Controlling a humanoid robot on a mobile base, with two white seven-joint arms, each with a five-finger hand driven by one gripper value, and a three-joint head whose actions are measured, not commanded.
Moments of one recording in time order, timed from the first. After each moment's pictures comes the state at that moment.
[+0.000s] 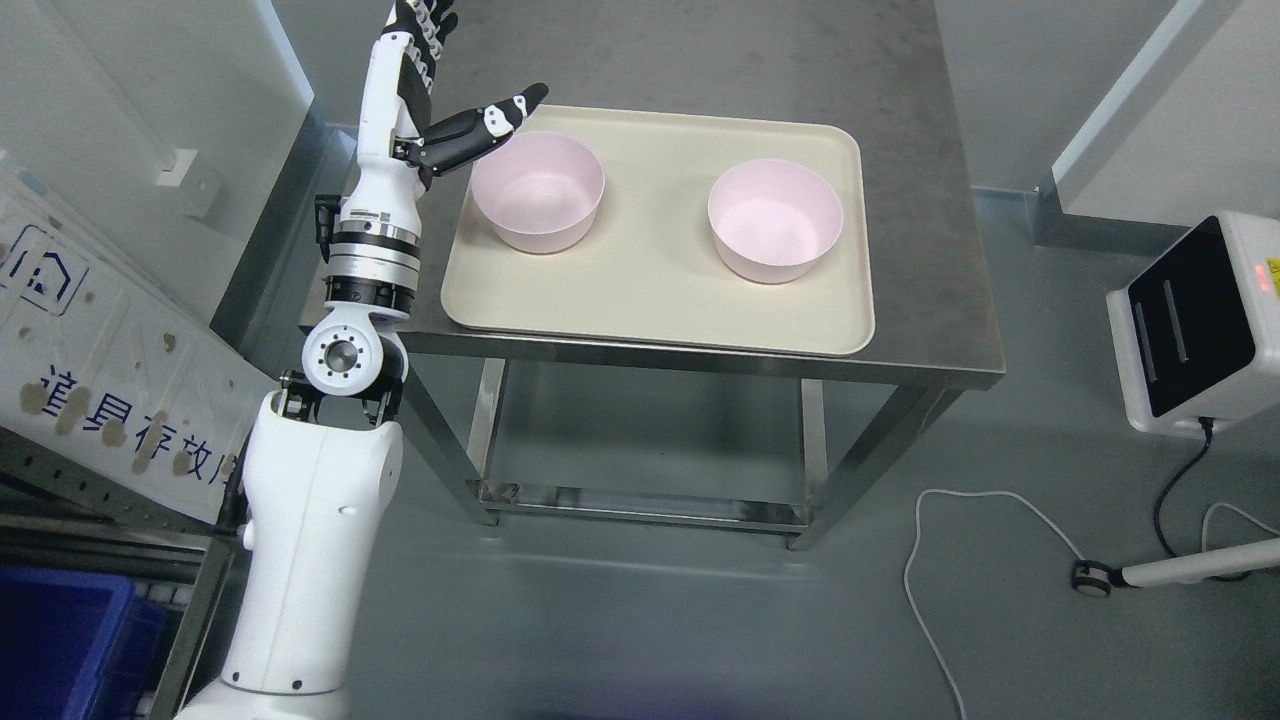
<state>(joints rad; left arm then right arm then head) -0.48 0.00 -0.08 -1.51 0.00 -0.13 0.04 0.05 0.00 0.00 -0.05 0.00 -0.19 0.01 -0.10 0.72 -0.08</state>
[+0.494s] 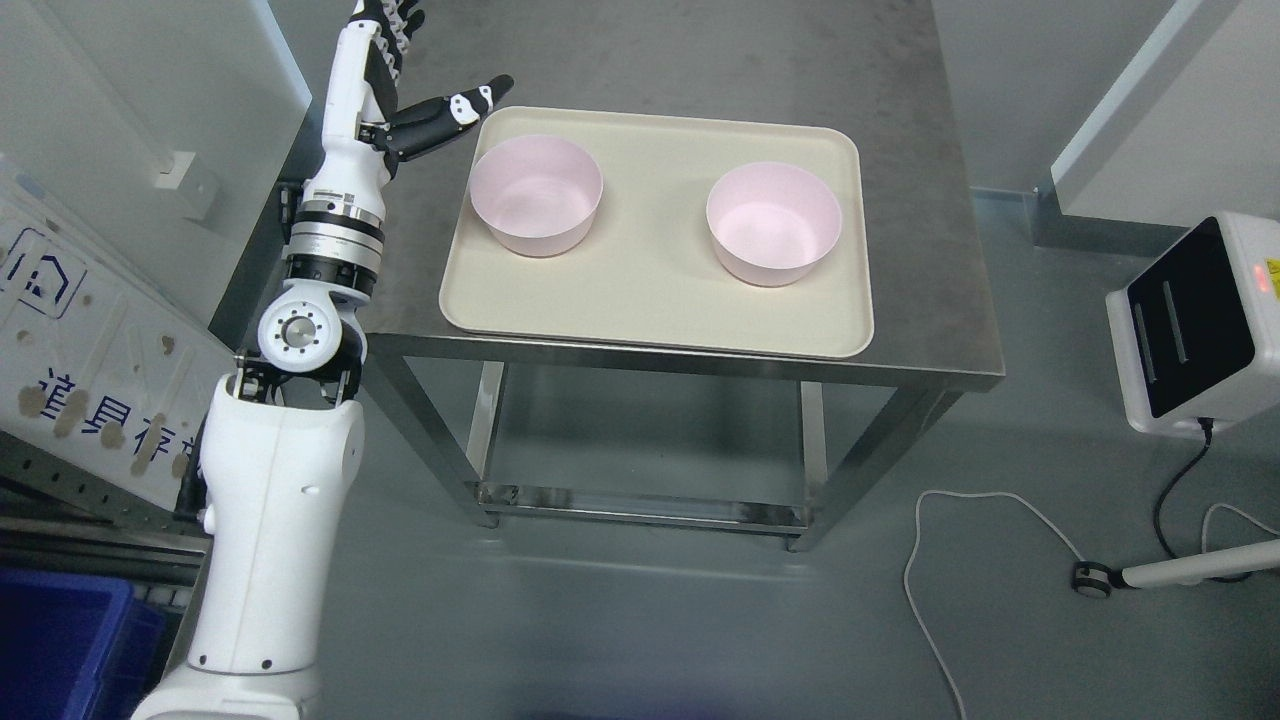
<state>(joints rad) -0.55 0.08 -0.06 -1.49 -0.02 -0.03 -0.16 0.05 0.00 0.00 -0.05 0.00 -0.19 0.00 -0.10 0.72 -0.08</state>
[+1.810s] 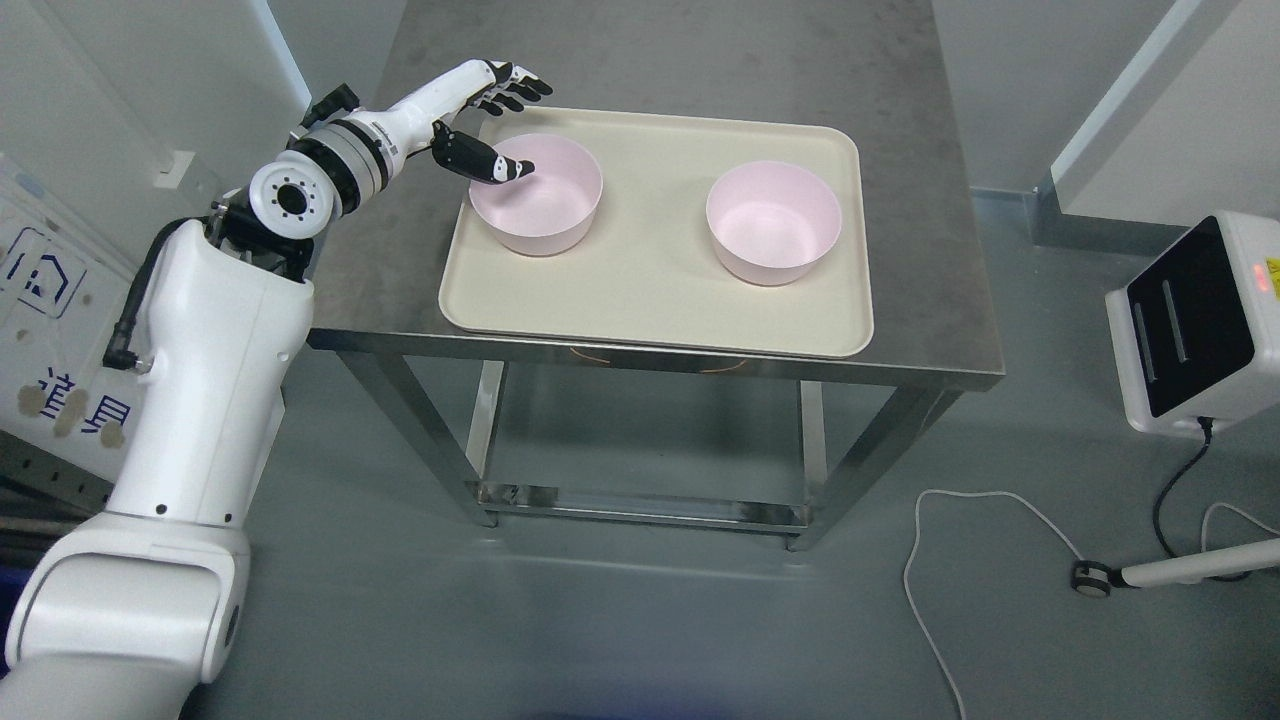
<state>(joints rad) -0.84 0.21 -0.21 -1.14 -0.49 0.01 -0.59 0.05 0.00 0.00 -0.05 0.00 -0.19 0.00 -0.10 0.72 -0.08</state>
